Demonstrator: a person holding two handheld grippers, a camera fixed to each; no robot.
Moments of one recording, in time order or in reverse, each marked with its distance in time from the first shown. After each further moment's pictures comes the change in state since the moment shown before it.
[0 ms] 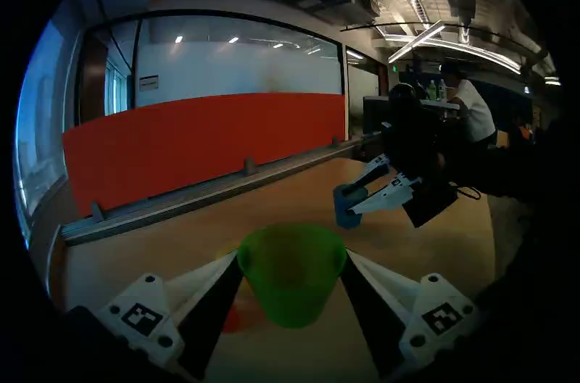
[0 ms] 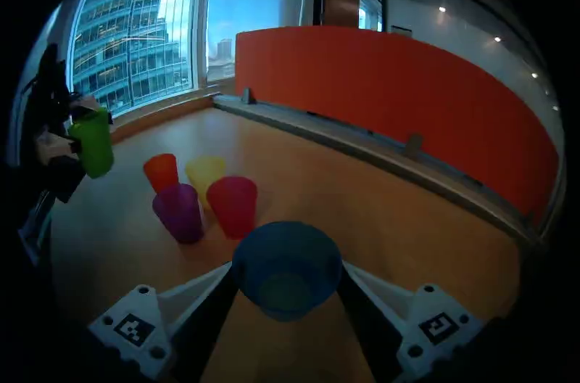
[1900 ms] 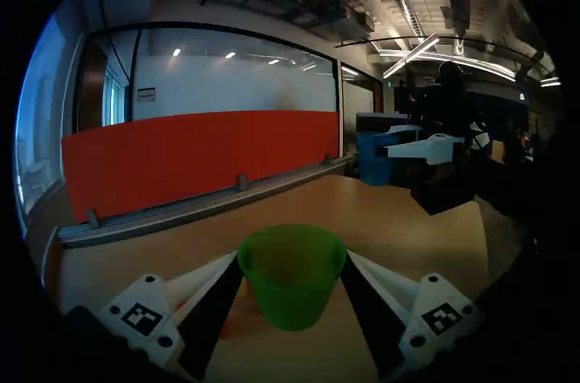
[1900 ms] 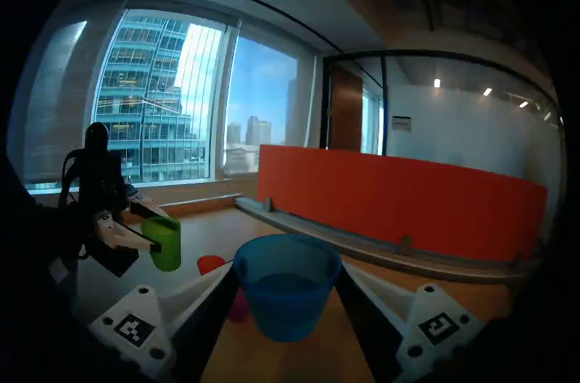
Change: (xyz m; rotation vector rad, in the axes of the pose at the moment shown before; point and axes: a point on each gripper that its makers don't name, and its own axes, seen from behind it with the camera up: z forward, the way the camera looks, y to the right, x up) left arm 0.014 0.019 -0.011 -0.026 0.082 -0.008; right arm 0.122 -0.061 -0.122 0.028 0.443 -0.040
